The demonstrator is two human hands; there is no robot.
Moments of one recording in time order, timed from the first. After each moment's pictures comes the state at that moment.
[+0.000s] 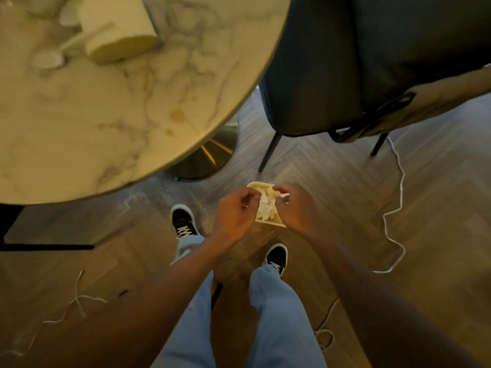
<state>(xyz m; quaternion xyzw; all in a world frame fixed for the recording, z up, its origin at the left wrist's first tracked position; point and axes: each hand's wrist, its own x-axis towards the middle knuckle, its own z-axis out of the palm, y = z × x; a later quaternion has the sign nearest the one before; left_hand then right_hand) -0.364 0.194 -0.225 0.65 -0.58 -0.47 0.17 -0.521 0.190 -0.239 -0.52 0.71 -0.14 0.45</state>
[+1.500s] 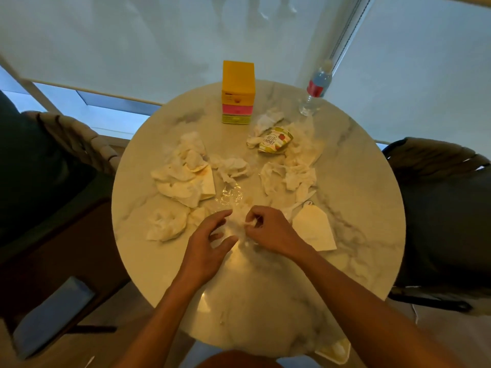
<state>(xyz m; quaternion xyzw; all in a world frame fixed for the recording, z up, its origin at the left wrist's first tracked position) 0.005 -0.007 -0.025 0.61 -0.49 -0.47 0.41 -0.159 -0.082 -0.018 -0.70 0.55 -0.13 0.42</state>
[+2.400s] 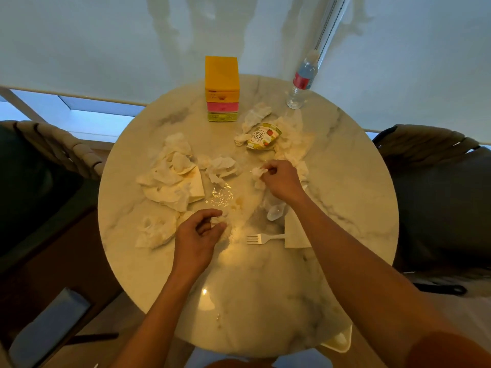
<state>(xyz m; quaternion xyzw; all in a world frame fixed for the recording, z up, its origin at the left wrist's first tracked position) -0.006 -0.028 -0.009 0.65 -0.39 -0.47 0.46 -0.185 -0.182 -0.026 -0.59 0.68 -0.23 0.37</state>
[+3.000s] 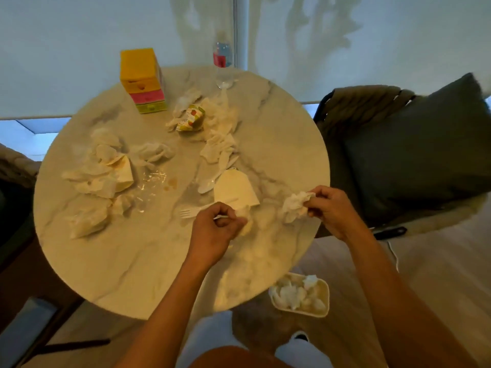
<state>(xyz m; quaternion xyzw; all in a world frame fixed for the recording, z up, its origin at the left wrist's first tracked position) -0.188 0.020 0.005 0.61 -0.46 -0.53 0.36 -0.438 -0.006 0.010 -0.35 0.67 -0.36 0.55</state>
